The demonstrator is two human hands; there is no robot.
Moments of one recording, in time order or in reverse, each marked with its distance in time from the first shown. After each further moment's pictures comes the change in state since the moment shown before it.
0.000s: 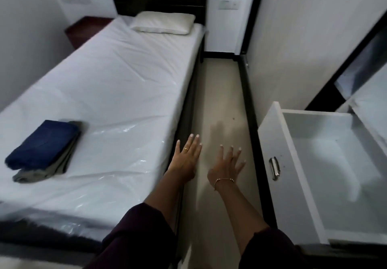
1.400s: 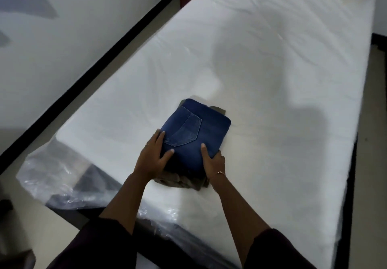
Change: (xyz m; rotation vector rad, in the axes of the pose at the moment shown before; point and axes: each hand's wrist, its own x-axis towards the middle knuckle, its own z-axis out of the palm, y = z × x) left_hand -0.183 -0.612 0.249 -0.909 0.208 -0.751; right_hand 0.012 -0.567 0.328 0.820 -0.566 0.188
